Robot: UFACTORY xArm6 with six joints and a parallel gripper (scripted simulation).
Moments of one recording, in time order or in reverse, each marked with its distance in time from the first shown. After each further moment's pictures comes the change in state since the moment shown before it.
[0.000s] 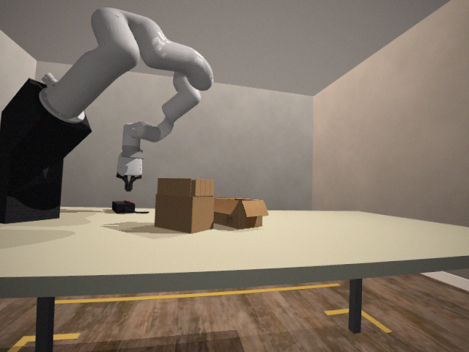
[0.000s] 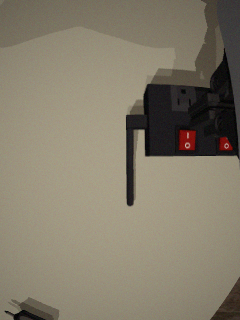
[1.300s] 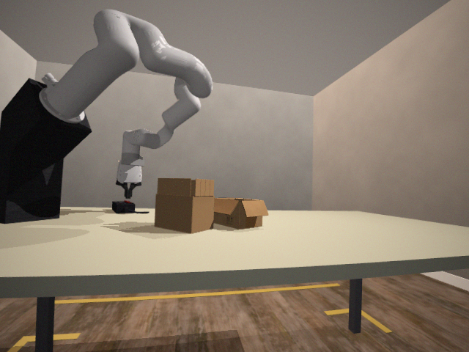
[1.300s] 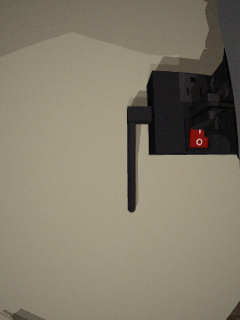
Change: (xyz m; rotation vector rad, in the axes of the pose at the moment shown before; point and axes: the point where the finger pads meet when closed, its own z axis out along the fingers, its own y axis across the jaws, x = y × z) arm 0.000 0.000 0.032 0.000 0.000 0.000
